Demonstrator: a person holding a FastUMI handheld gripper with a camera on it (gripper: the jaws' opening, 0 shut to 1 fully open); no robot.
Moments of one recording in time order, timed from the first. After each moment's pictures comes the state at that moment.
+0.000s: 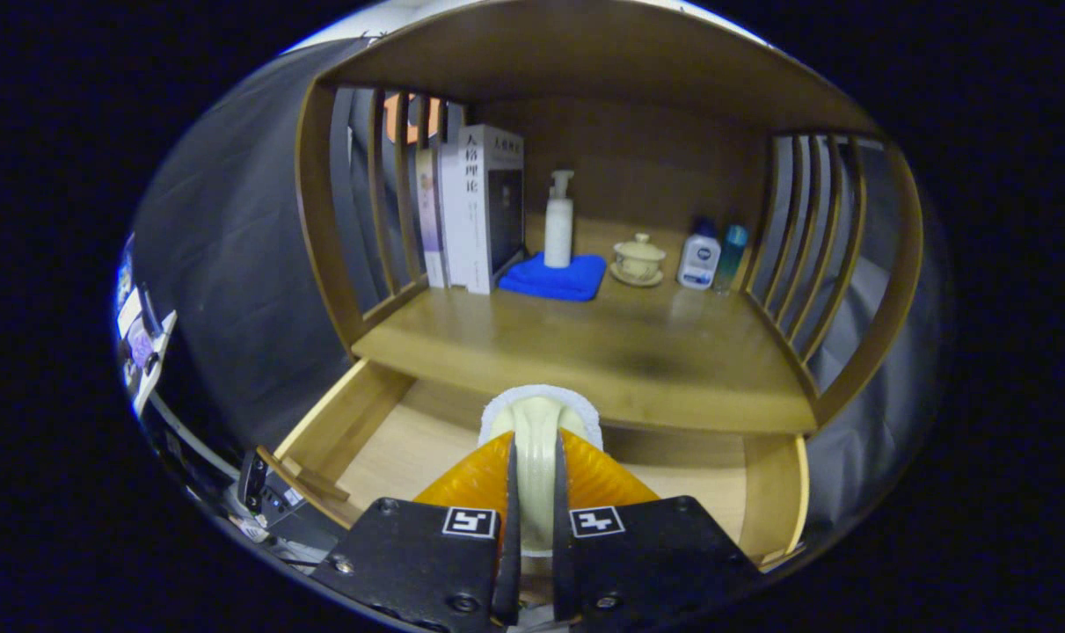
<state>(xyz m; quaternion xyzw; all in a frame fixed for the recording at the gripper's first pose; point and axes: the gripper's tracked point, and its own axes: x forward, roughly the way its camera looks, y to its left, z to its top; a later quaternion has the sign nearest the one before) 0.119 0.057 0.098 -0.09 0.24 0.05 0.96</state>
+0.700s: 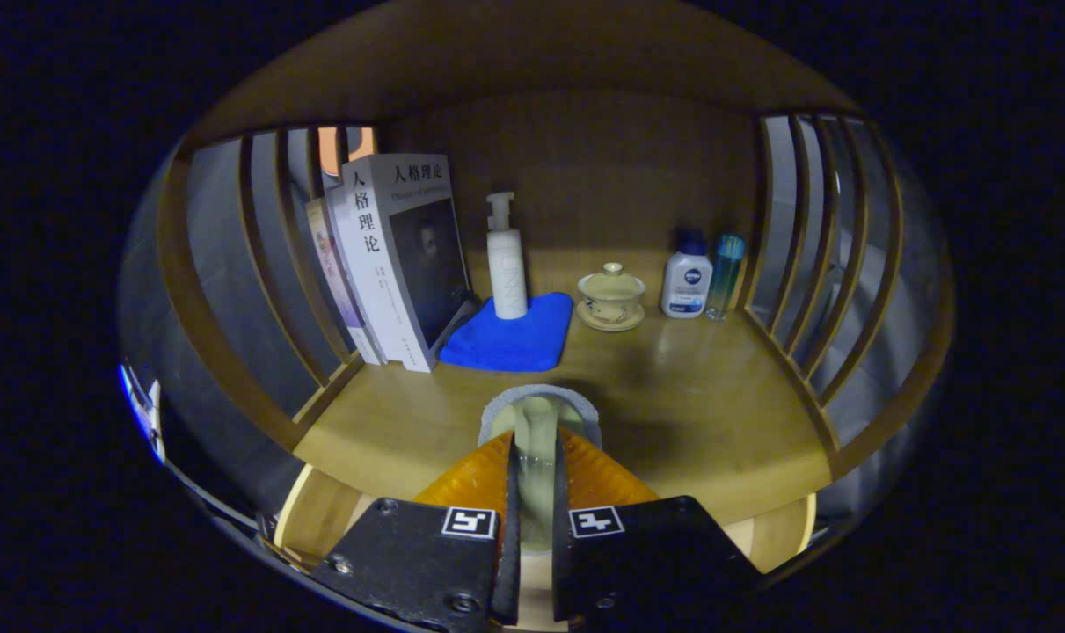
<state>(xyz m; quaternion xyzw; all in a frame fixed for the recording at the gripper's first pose) 0.237 0.044 0.112 -0.01 0.26 0.02 0.96</state>
